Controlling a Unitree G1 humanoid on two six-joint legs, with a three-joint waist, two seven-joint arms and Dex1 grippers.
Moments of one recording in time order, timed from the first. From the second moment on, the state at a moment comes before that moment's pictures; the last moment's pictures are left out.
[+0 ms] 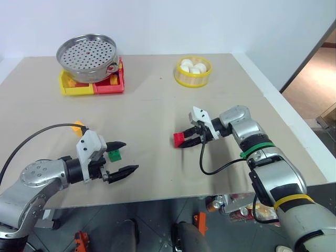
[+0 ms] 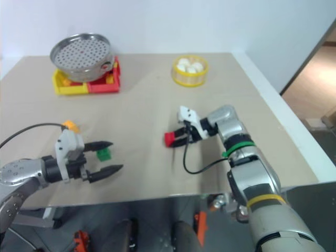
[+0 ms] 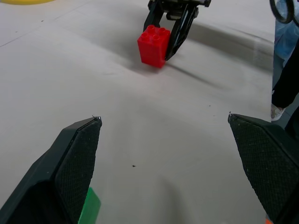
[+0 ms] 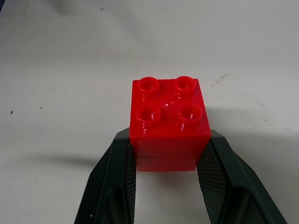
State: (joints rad) left arm -0.04 0.77 0.16 -0.56 -0.63 0.60 -0.83; right arm -1.11 -0.42 0.29 1.06 -0.01 -0.10 1.52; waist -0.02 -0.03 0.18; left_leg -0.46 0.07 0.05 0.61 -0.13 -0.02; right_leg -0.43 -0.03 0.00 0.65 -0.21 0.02
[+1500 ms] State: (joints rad) left arm -0.16 0.87 0.12 -0.10 -0.45 0.34 -1.10; right arm -0.92 -0.49 0.14 0.31 0.32 0.37 1.50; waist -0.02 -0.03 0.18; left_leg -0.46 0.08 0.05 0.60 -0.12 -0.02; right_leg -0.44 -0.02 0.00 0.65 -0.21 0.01
